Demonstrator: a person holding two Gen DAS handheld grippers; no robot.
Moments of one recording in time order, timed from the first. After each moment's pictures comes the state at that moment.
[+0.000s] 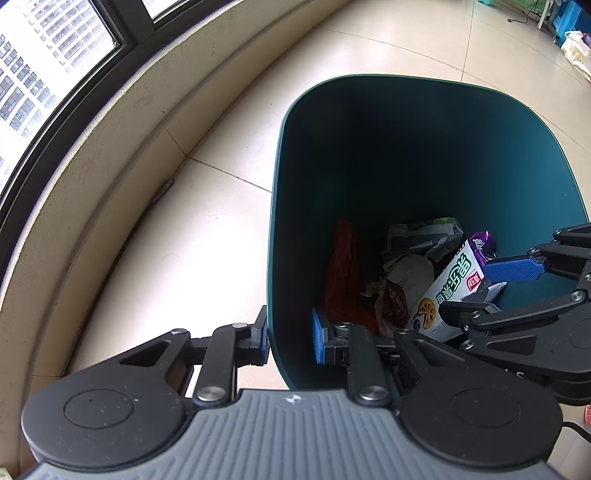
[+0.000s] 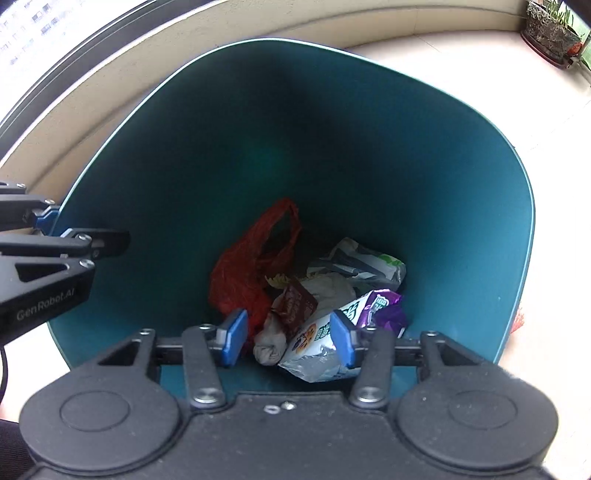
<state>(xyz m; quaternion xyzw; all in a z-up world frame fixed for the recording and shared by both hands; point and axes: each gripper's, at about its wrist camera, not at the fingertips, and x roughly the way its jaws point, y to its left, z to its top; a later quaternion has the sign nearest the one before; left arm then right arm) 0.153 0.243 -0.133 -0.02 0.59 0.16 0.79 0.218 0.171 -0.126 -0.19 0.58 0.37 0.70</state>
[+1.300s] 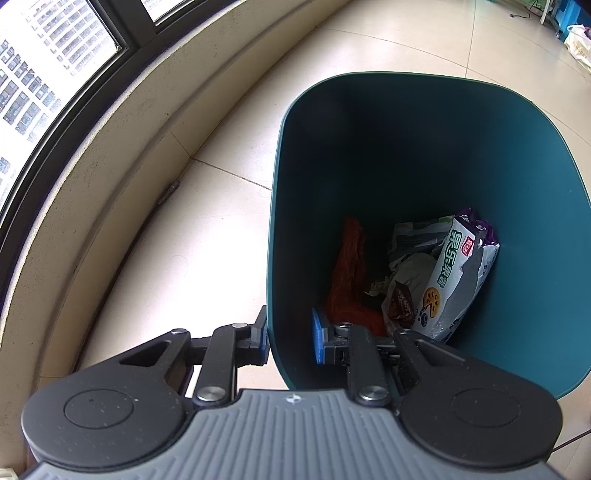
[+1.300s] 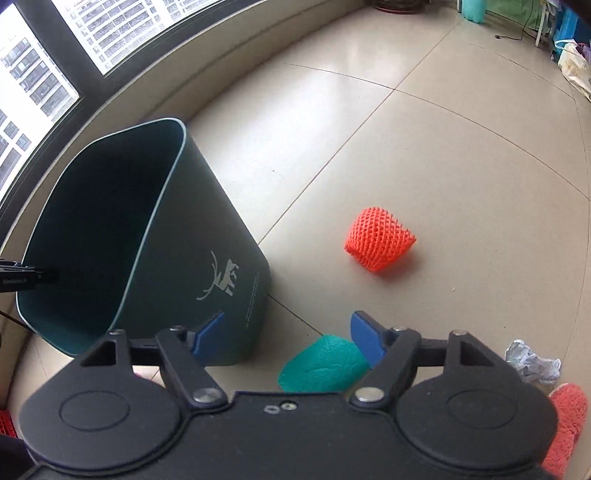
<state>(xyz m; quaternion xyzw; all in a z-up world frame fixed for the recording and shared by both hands) 0.156 0.236 -0.136 -0.01 0.59 0.17 0.79 0.253 -0.035 -0.126 -0.02 0.58 0.24 0.78</state>
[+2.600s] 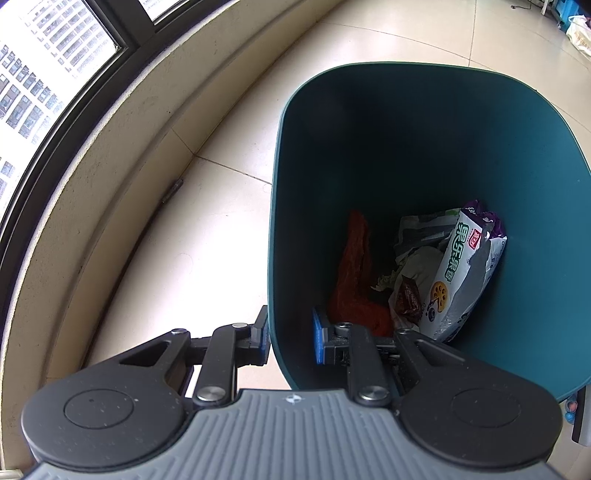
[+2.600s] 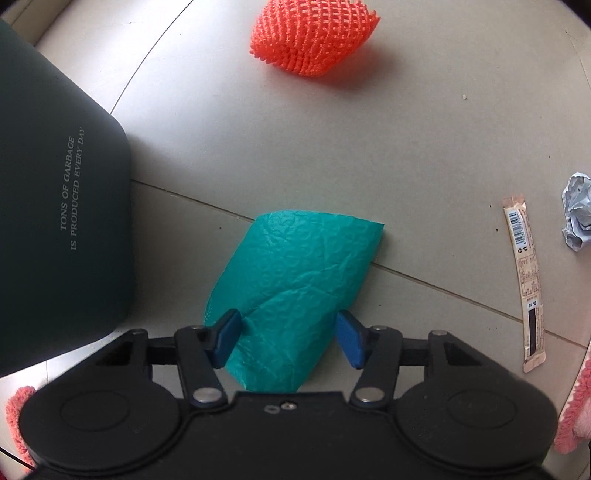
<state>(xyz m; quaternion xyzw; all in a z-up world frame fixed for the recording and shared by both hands) 0.161 0.230 -0.147 0.00 0.60 0.17 0.78 0.232 -0.018 -0.326 -0.02 0.70 0.08 0.71</state>
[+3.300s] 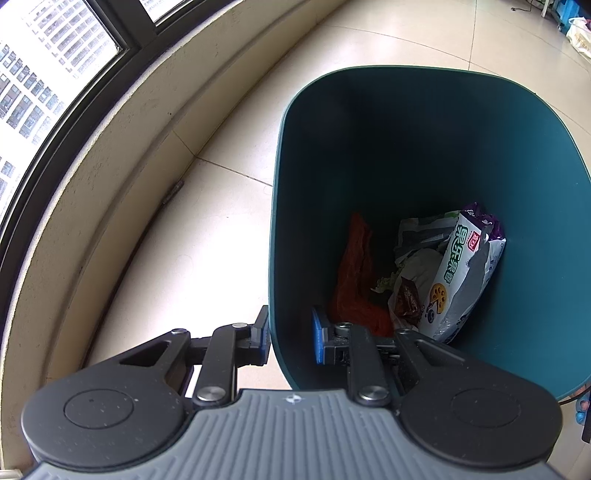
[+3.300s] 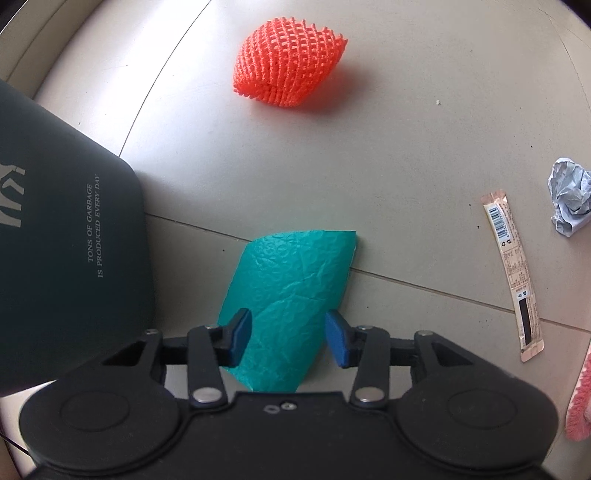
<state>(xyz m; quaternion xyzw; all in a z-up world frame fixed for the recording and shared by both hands) 0.161 0.230 -0.142 0.00 0.60 0.17 0.78 0.238 -0.044 -0.306 0.05 0.70 0.07 0.71</state>
